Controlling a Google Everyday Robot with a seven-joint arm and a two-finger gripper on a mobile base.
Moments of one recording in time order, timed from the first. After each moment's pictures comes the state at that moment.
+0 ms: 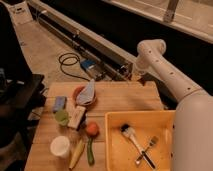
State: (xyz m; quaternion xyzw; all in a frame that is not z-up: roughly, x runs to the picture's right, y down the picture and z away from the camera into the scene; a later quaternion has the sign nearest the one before) arm 0.191 -0.057 0.888 -0.23 -0.07 0.08 0.97
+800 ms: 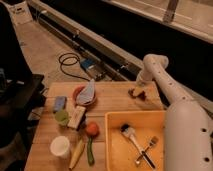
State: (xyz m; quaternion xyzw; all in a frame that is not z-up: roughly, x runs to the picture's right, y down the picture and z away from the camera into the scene) arm 0.219 0.012 0.943 -0.30 -0.09 0.15 0.94
